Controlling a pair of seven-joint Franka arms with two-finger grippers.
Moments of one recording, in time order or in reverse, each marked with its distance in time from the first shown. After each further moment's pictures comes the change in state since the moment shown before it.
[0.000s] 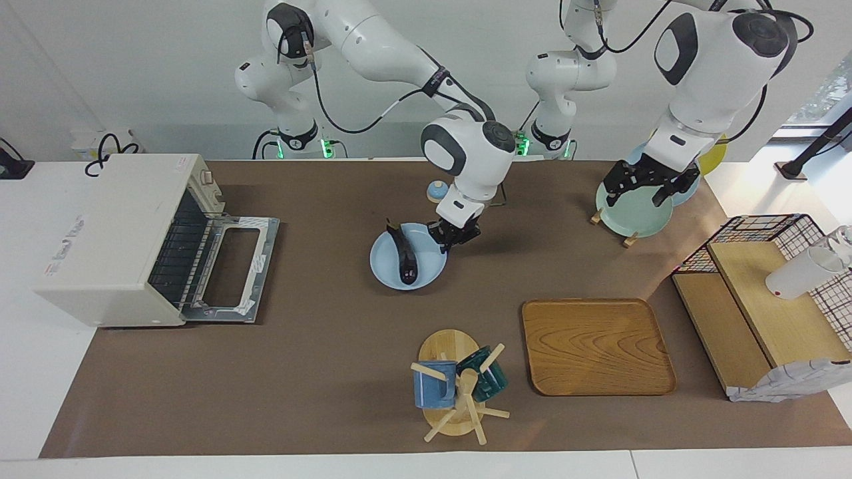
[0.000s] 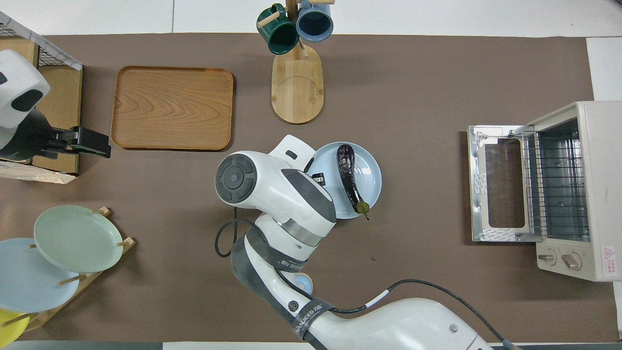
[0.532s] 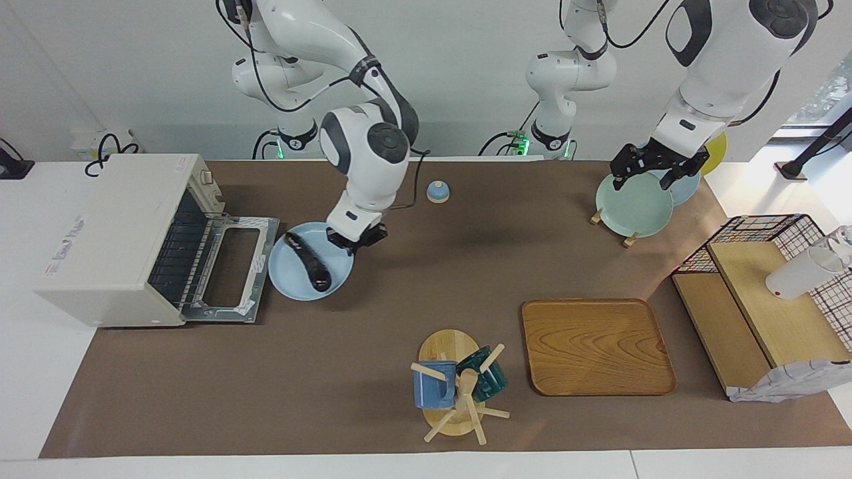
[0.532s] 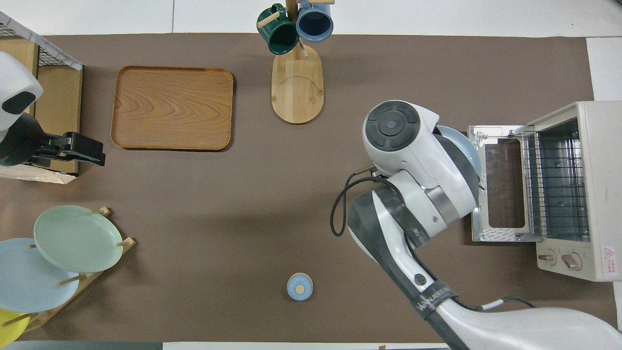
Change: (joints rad) left arm 0.000 0.001 -0.002 0.004 0.001 -0.038 0.000; right arm -0.294 -0.333 -0.006 -0.398 -0.020 0.033 -0.346
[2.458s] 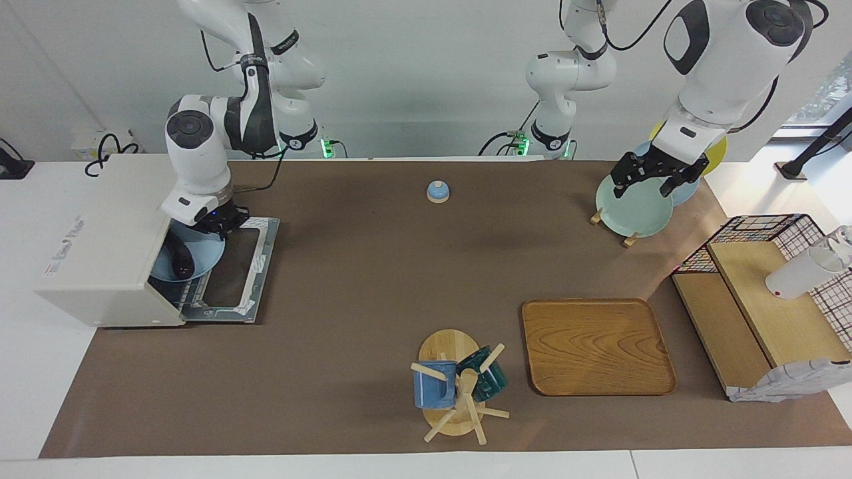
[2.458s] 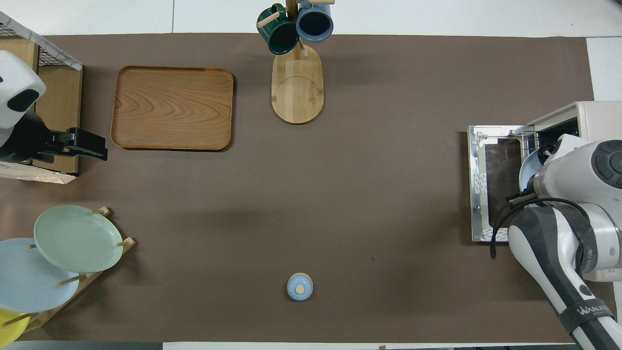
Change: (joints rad) left arm 0.007 0.000 0.000 -0.030 0.000 0.053 -0.018; right arm -0.483 -0.255 0.002 -0.412 -0.019 0.270 -0.488
